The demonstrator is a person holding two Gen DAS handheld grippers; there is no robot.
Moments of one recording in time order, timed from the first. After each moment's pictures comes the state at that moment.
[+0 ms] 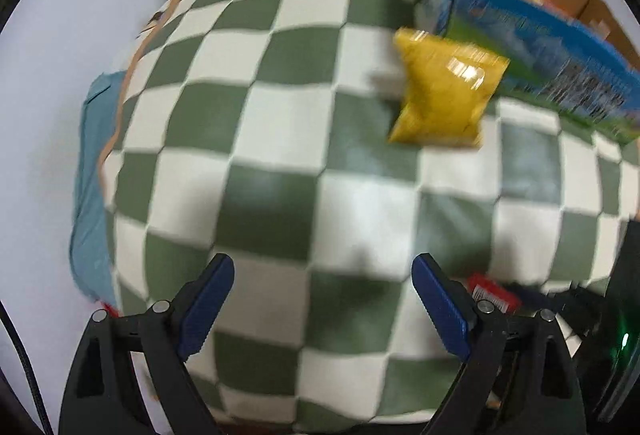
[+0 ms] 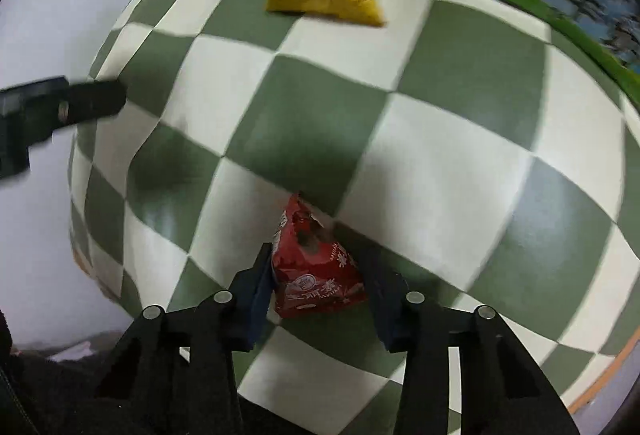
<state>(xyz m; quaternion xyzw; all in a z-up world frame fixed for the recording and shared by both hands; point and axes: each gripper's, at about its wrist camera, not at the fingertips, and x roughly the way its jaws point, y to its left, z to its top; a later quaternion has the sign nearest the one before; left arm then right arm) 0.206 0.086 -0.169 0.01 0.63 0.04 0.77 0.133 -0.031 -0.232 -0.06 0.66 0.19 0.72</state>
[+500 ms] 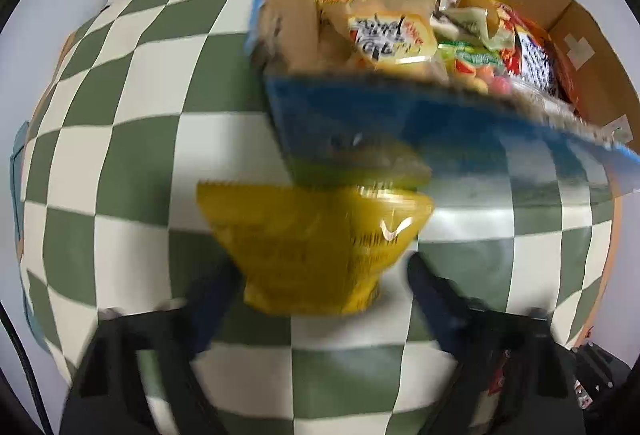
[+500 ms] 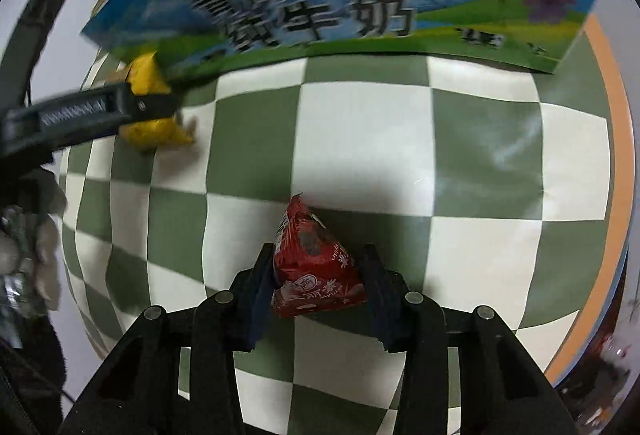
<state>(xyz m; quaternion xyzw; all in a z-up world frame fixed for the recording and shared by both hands) 0.316 0.020 -0.206 -0.01 0.63 -0.06 0.78 0.173 -0.157 -0.186 0.08 0.65 0.05 0.76</state>
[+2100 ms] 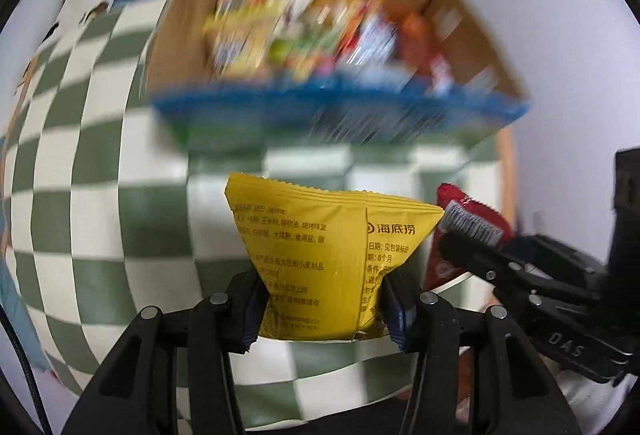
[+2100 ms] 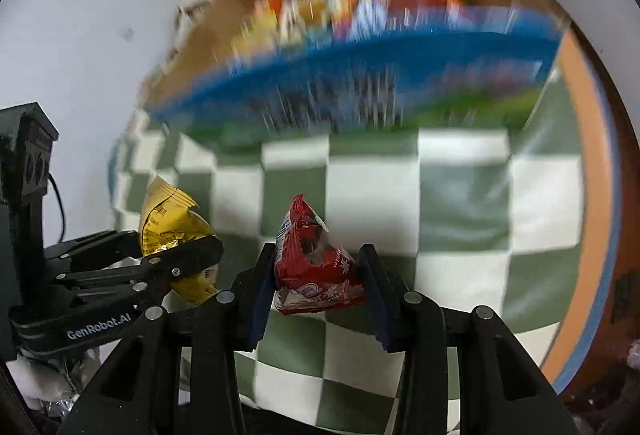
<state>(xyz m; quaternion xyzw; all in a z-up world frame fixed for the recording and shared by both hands) 0.257 -0.037 -0.100 -0.05 0.62 -0.18 0.76 0.186 -0.161 -0.111 0.14 0.59 0.09 0.79</state>
